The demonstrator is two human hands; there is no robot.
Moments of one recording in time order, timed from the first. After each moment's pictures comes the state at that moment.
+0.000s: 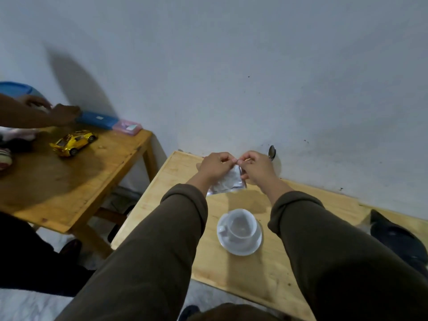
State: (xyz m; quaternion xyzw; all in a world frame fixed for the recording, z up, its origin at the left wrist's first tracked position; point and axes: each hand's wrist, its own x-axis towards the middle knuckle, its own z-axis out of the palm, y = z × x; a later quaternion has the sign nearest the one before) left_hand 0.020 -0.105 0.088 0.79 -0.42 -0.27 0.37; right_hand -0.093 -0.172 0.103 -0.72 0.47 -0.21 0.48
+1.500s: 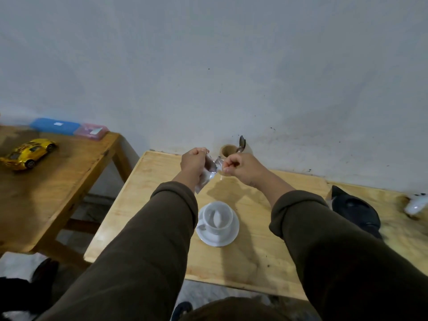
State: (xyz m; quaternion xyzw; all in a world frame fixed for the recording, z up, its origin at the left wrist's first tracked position) left_hand -0.009 -0.135 0.071 0.69 -0.12 -0.39 0.60; right_hand -0.152 -0.169 0.119 -0.82 0.38 -0.11 0.42
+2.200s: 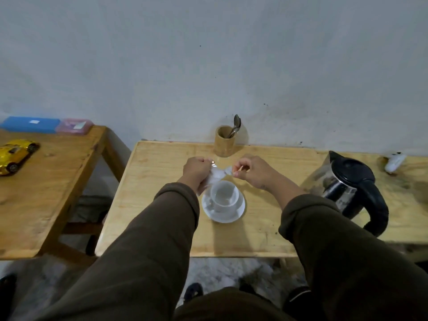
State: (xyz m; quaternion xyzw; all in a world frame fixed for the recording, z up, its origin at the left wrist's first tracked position) left_hand -0.012 -0.087 0.034 0.77 -0.28 -0.40 0.41; right_hand -0.175 -0.117 0.083 -0.79 0.45 -0.11 0.40
